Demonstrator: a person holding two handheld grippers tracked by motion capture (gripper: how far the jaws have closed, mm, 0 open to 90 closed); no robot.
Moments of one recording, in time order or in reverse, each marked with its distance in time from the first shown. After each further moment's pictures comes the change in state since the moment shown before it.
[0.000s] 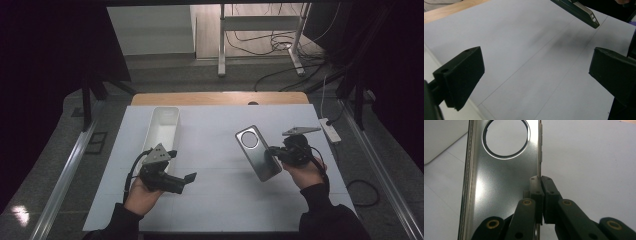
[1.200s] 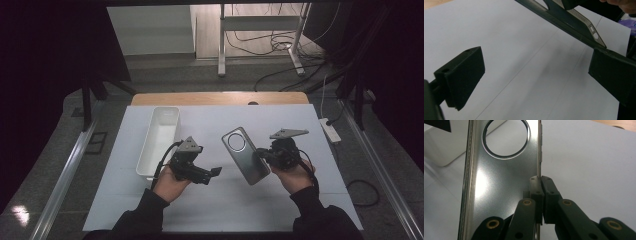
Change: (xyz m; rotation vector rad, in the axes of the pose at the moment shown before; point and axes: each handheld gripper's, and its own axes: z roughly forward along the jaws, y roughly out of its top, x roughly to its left) left arm -0.009 0.027 0.065 0.048 -0.087 0.003; right arm 0.036 0.007 0.006 -0.032 0.042 -0.048
